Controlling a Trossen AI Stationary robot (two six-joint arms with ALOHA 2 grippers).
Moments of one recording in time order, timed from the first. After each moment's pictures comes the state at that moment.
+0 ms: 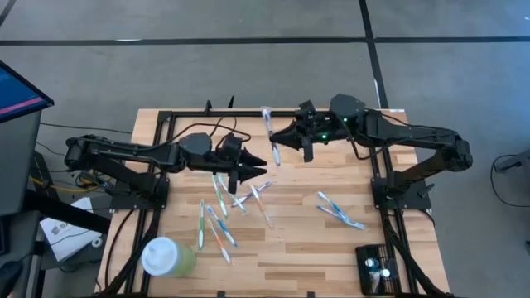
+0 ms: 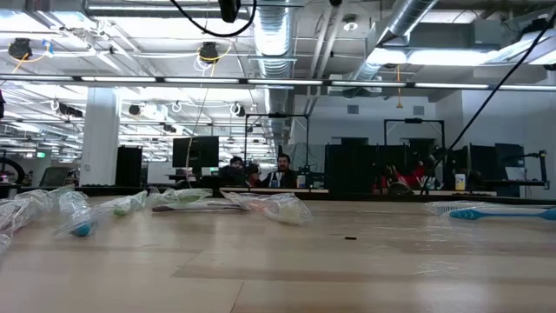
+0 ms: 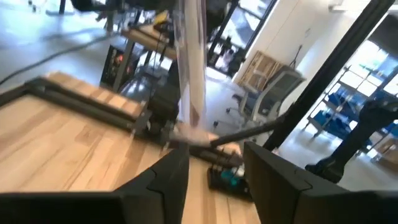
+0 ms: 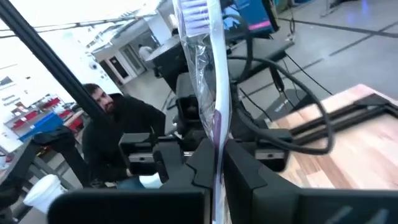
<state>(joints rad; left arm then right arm) -0.02 1.27 0.99 0.22 0.01 -0.44 -0.14 1.36 1.33 -0.03 -0.26 0.51</state>
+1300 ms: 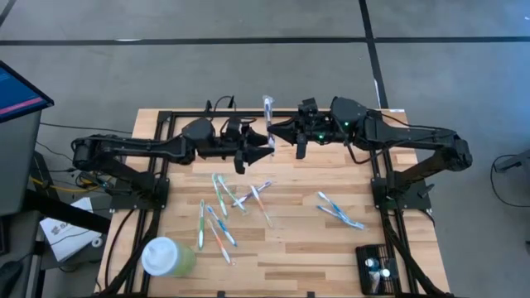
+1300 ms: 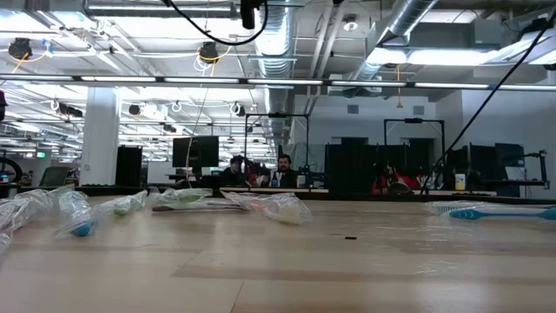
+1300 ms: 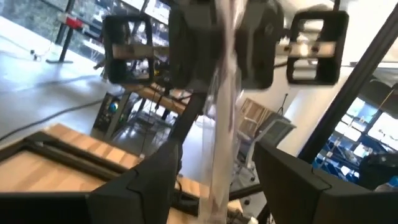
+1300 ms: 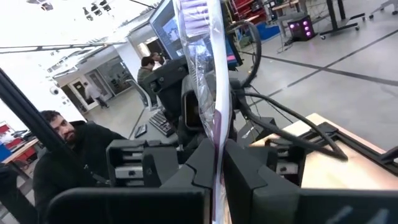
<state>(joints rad) 0.13 1.36 0.99 0.52 0.10 -0.48 -0.11 1.36 1.33 0.02 -0.03 0.47</state>
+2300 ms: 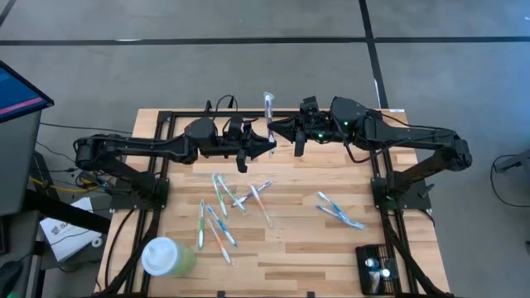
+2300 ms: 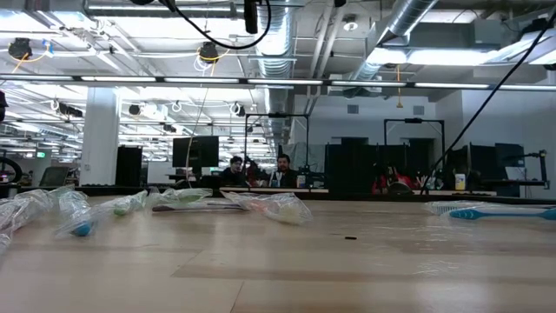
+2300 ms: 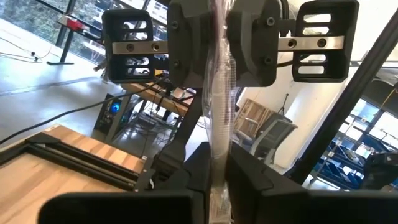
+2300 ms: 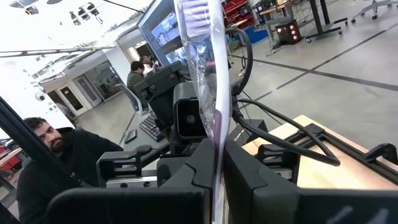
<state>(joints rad) 0.14 1.39 0.99 0.55 0.11 -0.47 -0.11 1.36 1.33 0.02 0.01 0.47</state>
